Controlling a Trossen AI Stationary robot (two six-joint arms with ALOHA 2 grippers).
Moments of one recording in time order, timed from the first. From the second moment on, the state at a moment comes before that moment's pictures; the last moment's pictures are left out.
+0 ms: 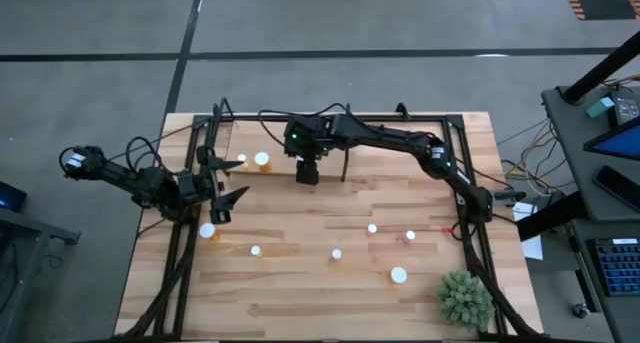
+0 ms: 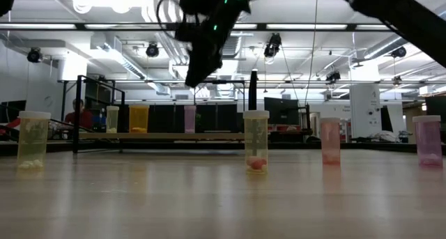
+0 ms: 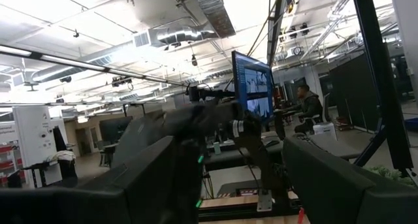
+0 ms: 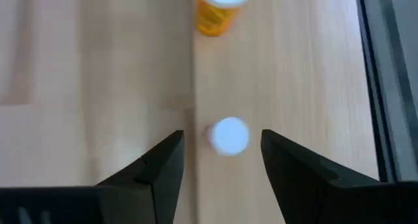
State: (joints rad) left arm -0.36 0.51 0.35 0.65 -0.51 0.43; right arm -0.22 2.28 2.29 -1.04 0.00 -0.19
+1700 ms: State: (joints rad) left arm -0.36 0.49 0.35 0.65 -0.51 0.43; right arm 0.31 1.76 1.21 -0.35 0.04 0.12
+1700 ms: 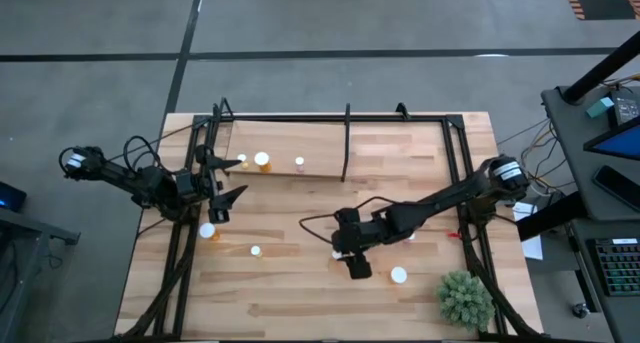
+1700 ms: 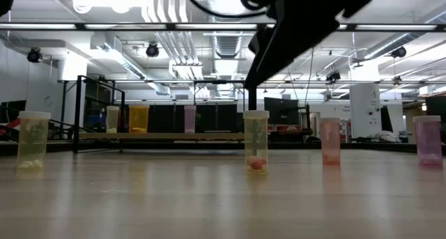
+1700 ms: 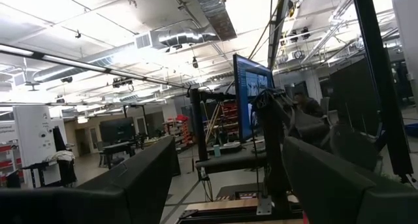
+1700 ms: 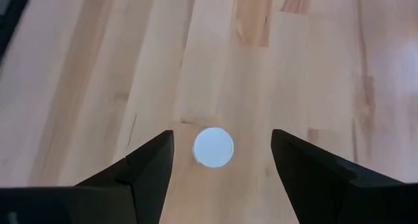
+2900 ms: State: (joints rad) left arm -0.36 0.49 0.35 0.65 -0.51 0.43; right arm 0.31 1.77 1.17 -0.27 0.03 0.16
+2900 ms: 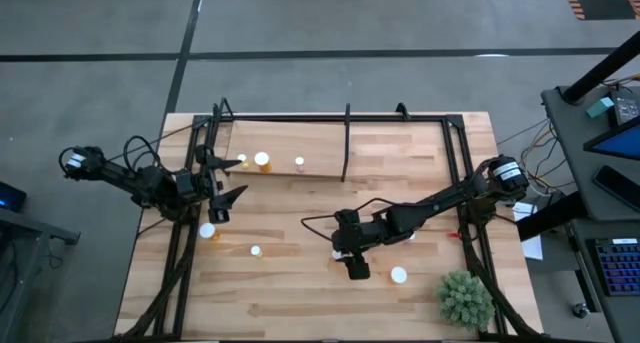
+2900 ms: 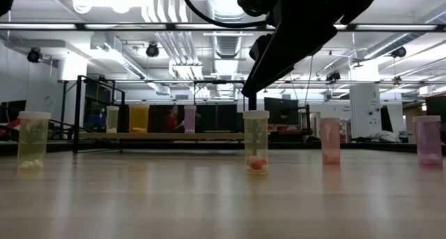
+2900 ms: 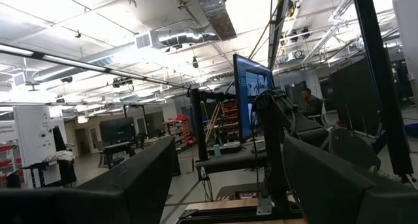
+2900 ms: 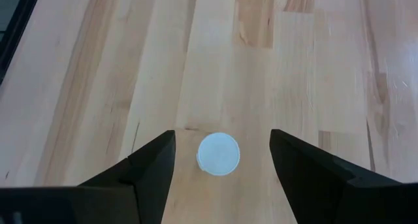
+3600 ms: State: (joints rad) left arm -0.36 0.49 0.35 0.65 -0.51 0.43; right arm 0.30 1.77 1.05 -0.08 0.00 0.18
